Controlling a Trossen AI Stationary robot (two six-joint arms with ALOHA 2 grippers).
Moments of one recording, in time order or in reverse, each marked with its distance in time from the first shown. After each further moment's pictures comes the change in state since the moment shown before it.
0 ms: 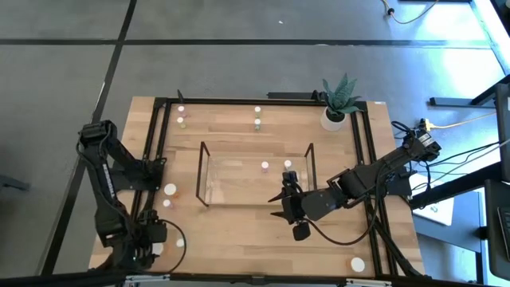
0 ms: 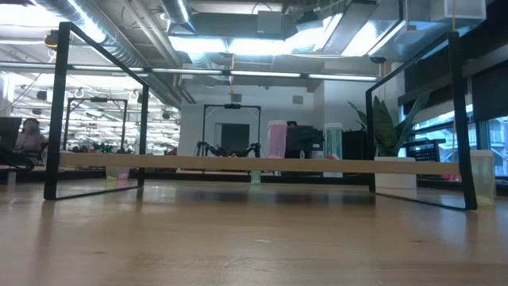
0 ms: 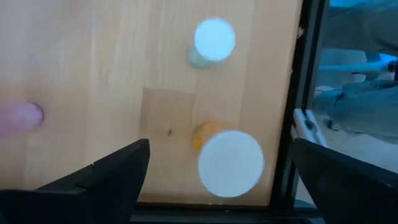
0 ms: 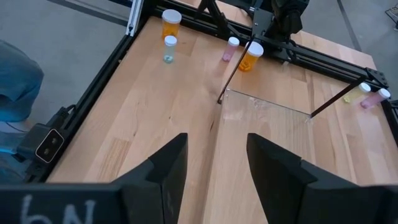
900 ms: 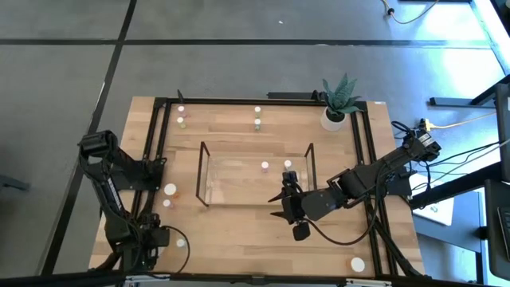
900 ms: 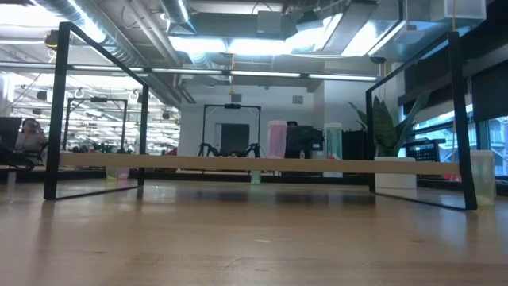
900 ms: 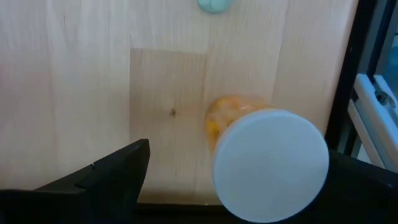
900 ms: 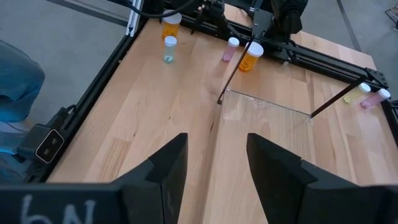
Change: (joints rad) left arm 0.002 0.130 -0.078 0.124 0.111 0.031; right arm 0.000 0.000 0.000 0.001 0.000 0.000
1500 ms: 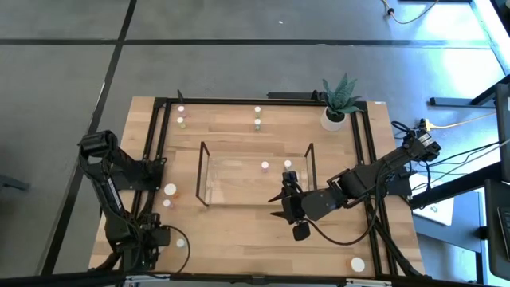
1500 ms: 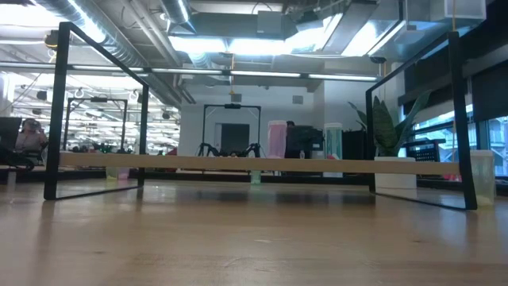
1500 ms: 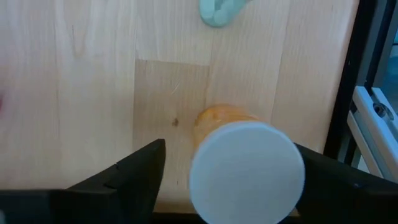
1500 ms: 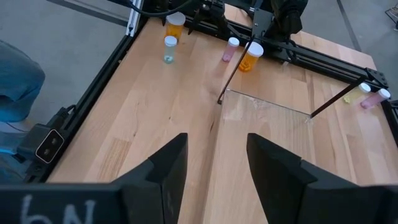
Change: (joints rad) left arm 0.000 0.000 0.000 0.000 -0.032 -0.009; right arm 0.000 0.000 0.000 0.000 0.000 0.000
